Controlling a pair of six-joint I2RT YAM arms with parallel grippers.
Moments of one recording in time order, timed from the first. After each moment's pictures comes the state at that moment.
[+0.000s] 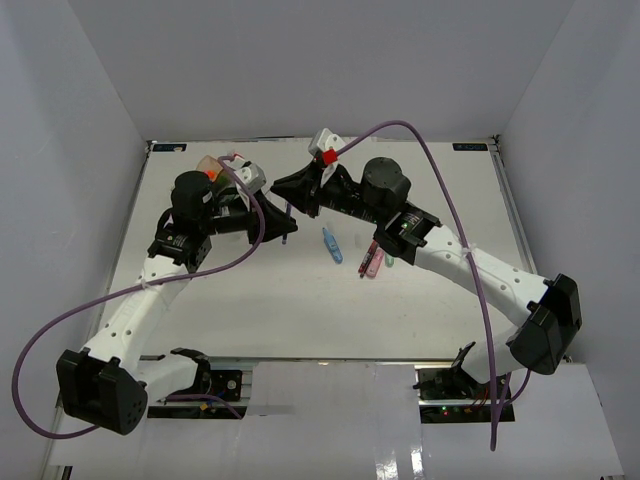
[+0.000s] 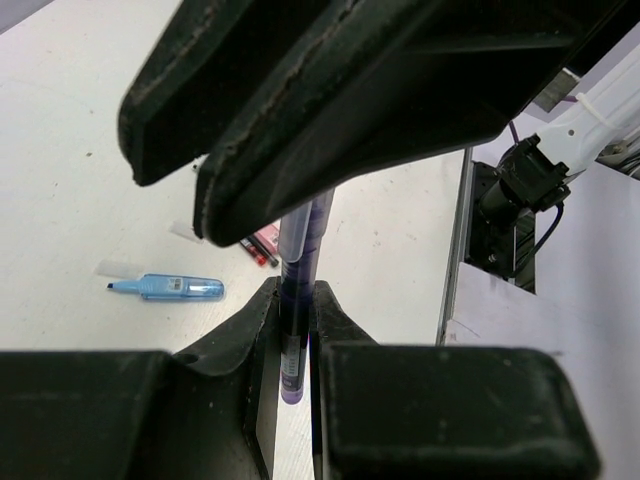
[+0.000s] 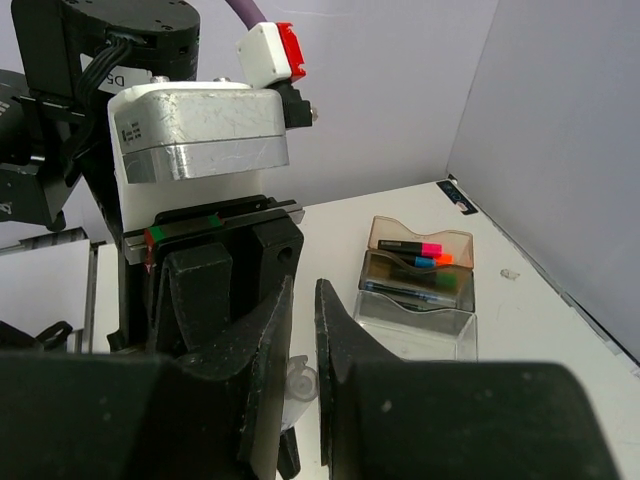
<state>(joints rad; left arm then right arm) -0.30 1.11 0.99 -0.06 0.98 -0.04 0.90 1.47 1.32 0.22 -0.38 -0.01</state>
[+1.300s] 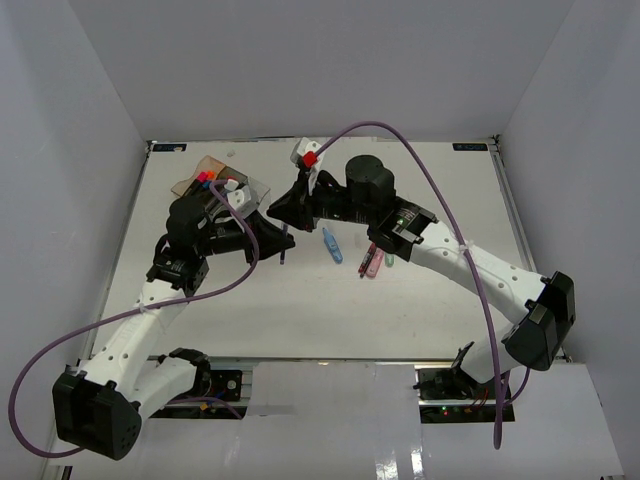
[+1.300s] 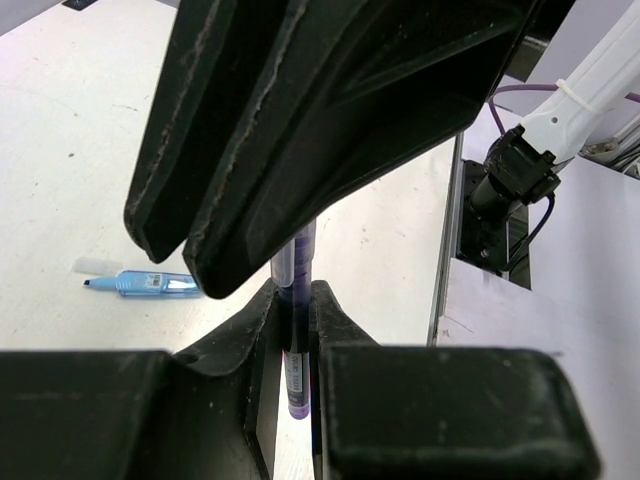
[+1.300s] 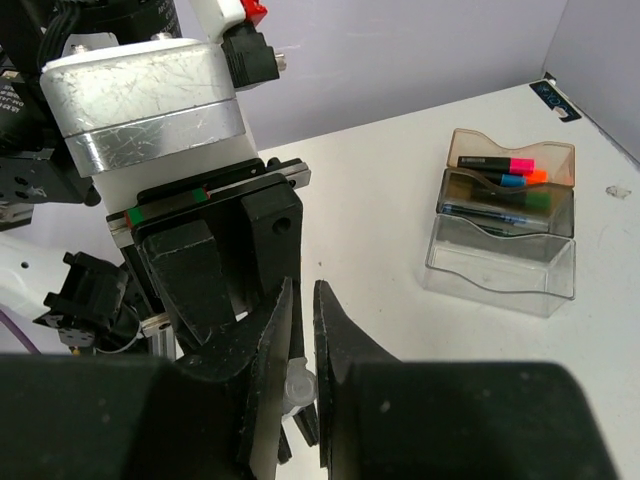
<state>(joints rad) -0.30 0.97 0.79 0.08 0.99 -0.09 0.93 1.48 1.41 -0.03 -0.45 0.05</state>
